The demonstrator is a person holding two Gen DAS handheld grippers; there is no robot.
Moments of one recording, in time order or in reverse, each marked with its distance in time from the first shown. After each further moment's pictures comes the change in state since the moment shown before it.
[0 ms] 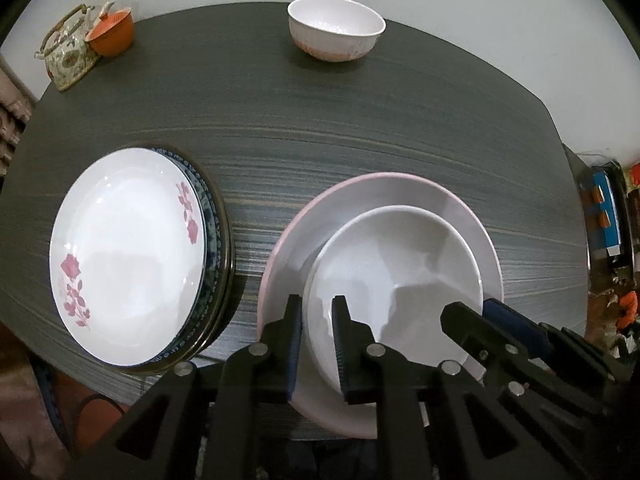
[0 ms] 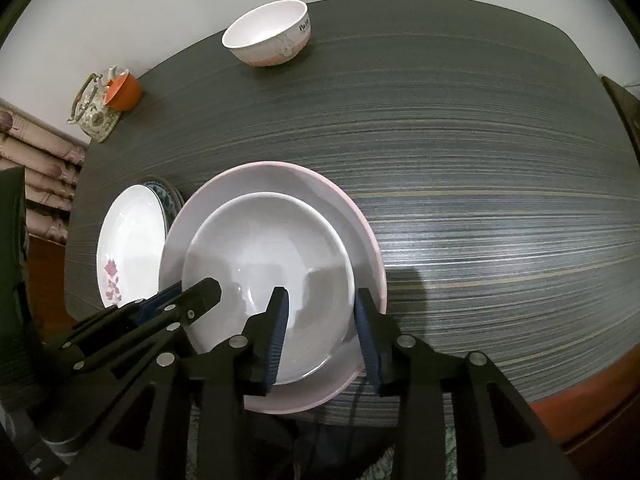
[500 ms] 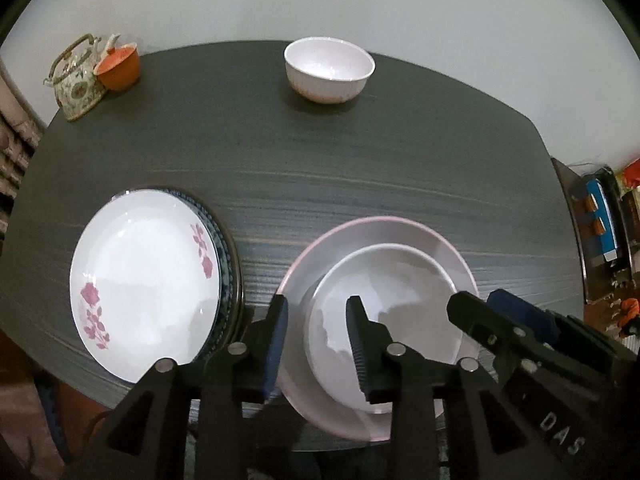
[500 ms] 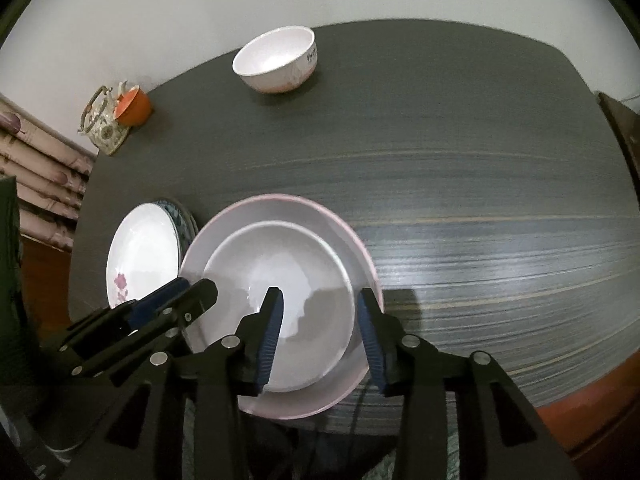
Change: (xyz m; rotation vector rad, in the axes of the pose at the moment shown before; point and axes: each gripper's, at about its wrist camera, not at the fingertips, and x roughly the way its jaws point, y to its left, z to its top) left arm -0.032 0.003 -0.001 0.029 -0.112 -0.003; right arm -0.023 0.002 0.008 -0.017 -0.075 0.002
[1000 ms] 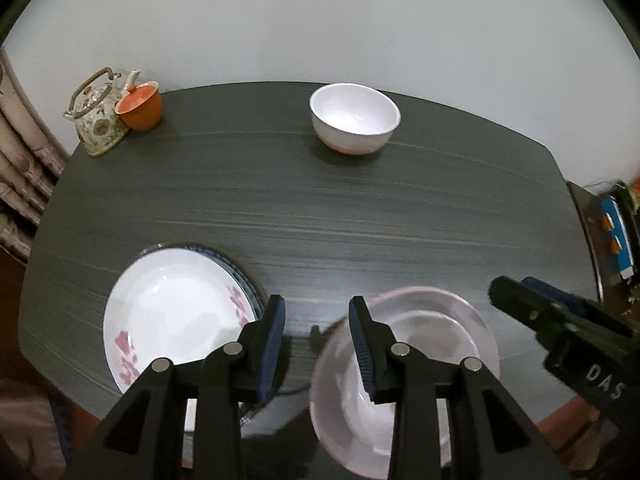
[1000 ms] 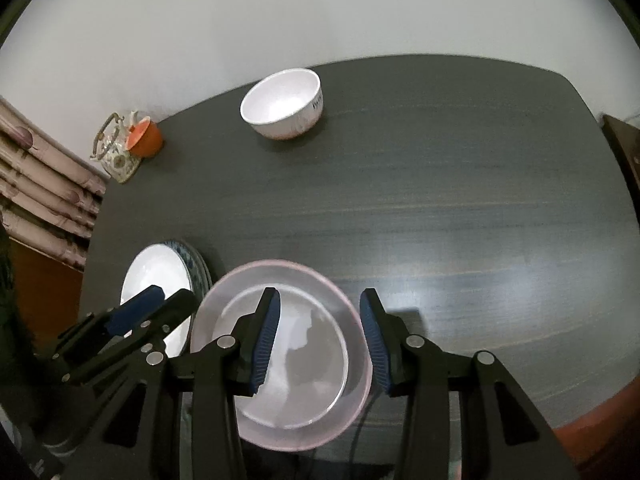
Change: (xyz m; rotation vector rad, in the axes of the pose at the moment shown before) left arm -0.009 0.012 0.037 0.002 -0.102 0.093; right arm -0.017 -0.008 0.034 -0.017 -0.088 0.039
